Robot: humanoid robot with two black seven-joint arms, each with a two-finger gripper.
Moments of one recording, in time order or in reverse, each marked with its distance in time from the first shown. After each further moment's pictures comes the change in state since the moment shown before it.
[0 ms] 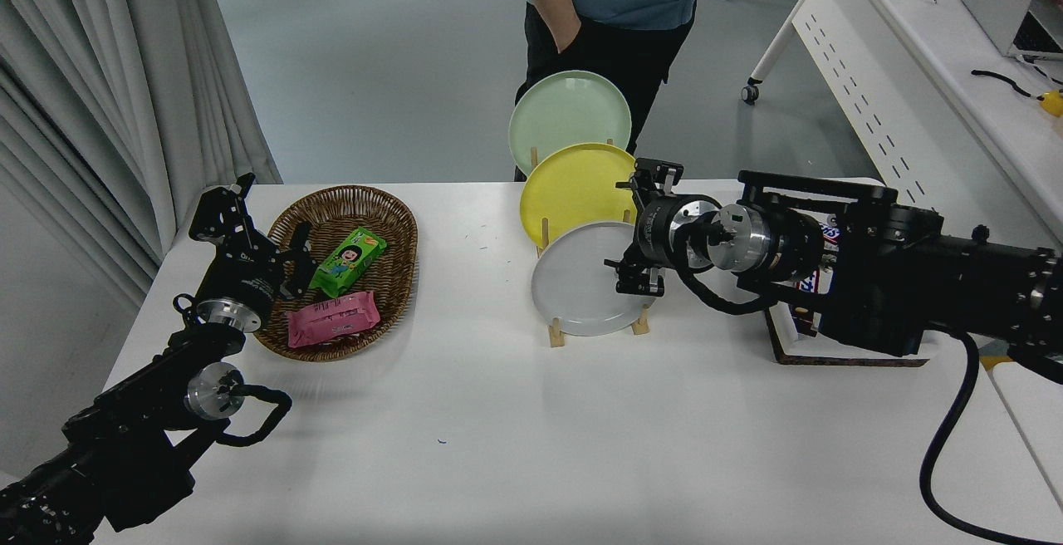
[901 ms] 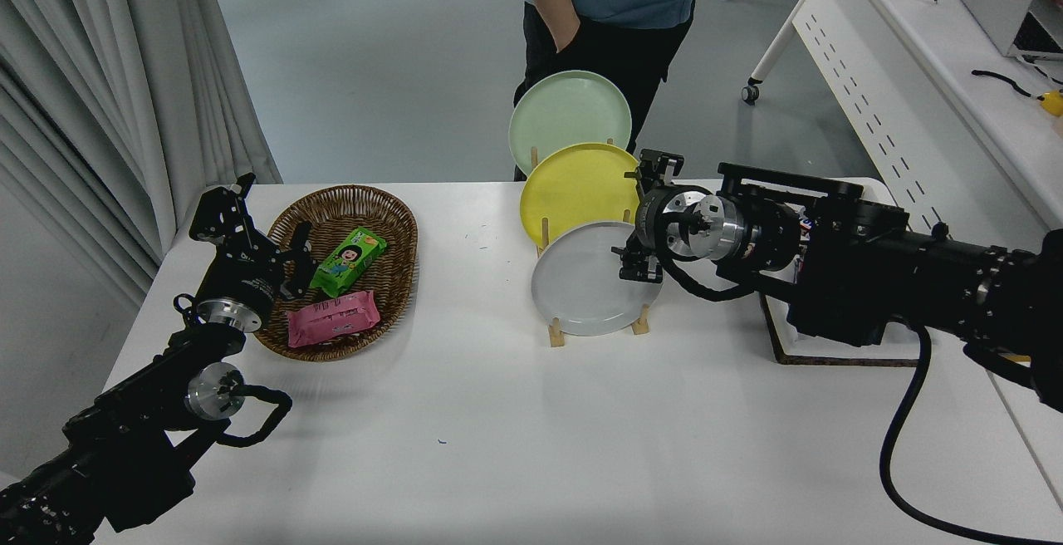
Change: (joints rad) left arm 0.000 -0.001 0.000 0.000 0.000 0.000 0.000; right arm -0.011 0.092 0.000 -0.161 -0.010 -0.033 -0.014
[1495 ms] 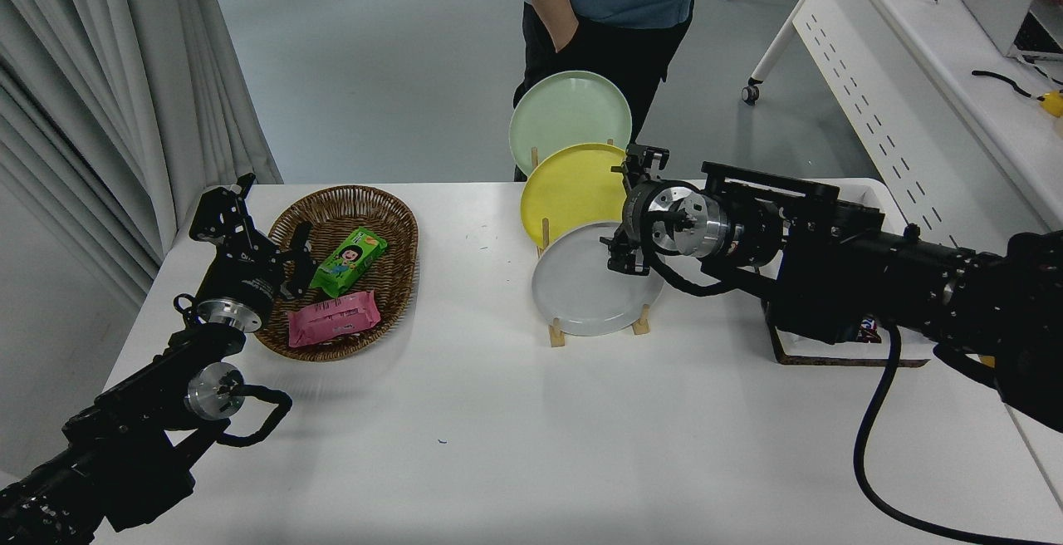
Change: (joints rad) left arm 0.000 0.000 0.000 0.000 0.000 0.000 0.000; right arm -0.008 0.055 0.002 -0.084 -0.049 0.060 -0.003
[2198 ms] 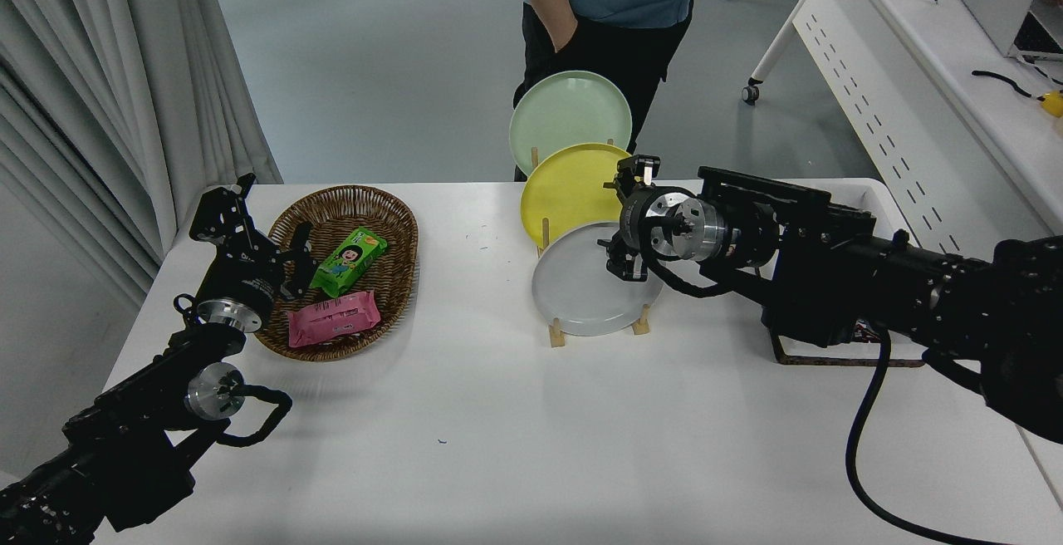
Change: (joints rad) left arm 0.000 0.000 0.000 0.000 0.000 0.000 0.000; right arm -0.012 0.016 0.014 -0.029 -0.044 0.022 -0.095
